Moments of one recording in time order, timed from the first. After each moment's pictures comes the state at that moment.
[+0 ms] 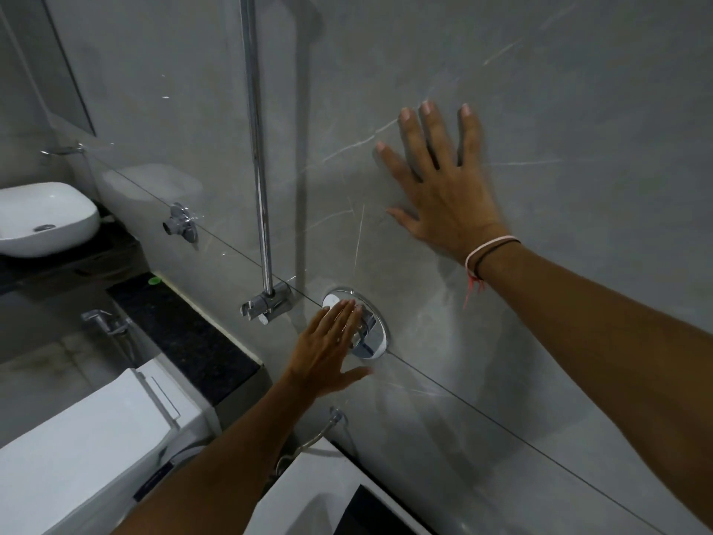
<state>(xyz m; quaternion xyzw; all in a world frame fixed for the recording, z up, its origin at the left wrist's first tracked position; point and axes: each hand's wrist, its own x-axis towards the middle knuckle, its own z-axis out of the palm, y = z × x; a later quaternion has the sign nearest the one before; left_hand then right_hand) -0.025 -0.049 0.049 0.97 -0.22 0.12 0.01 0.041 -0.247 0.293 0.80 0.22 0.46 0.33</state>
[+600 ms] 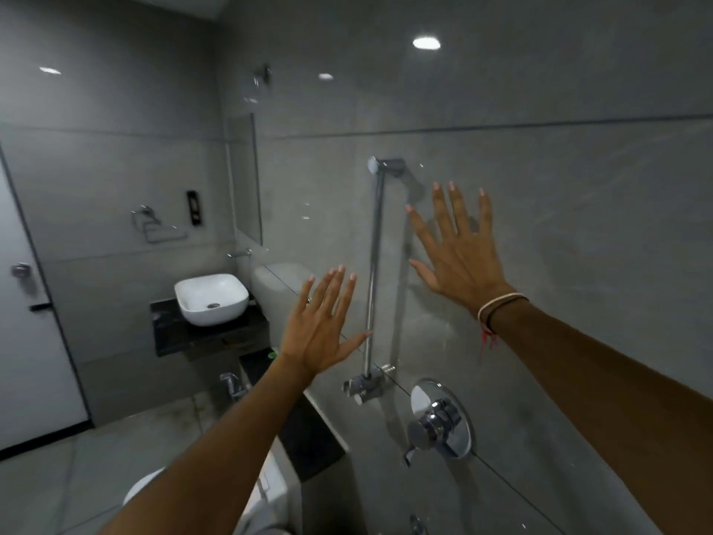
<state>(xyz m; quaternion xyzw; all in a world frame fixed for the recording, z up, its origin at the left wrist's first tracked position) -0.107 0.080 0.260 0.94 -0.01 0.33 -0.09 -0.001 -0.149 0.373 0.81 0.26 0.49 0.18</state>
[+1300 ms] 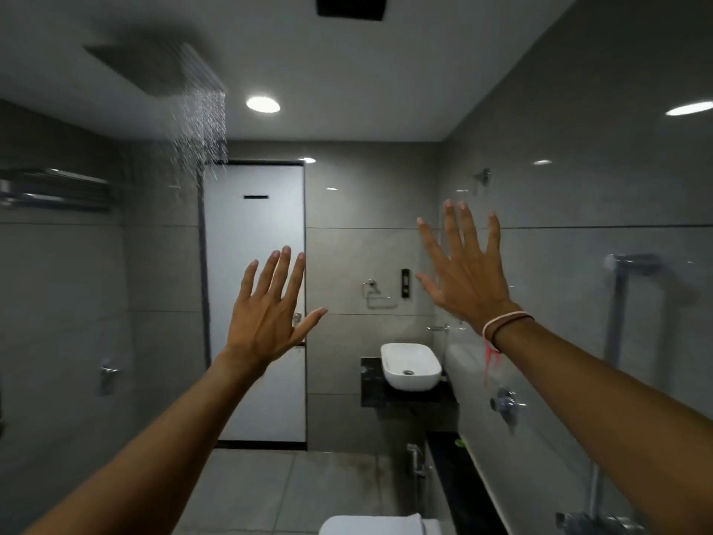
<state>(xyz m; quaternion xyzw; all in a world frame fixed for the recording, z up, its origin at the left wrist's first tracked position) -0.406 0.280 0.409 0.82 0.35 0.36 -0.29 -0.130 0.109 0.468 0.71 0.43 0.56 -0.05</state>
